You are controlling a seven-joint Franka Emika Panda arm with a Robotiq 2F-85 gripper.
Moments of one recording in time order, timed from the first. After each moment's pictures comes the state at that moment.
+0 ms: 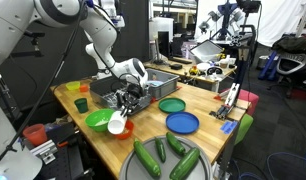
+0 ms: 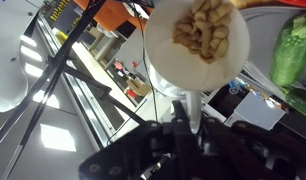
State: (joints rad) arm 0.30 0.76 -0.03 -1.77 -0.55 1.24 2.10
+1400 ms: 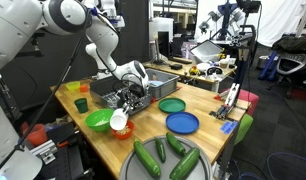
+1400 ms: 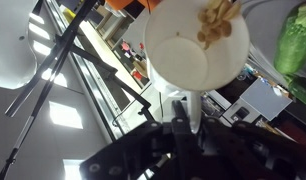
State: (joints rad) arm 0.35 0.85 -0.06 -1.66 -0.58 1.14 2.03
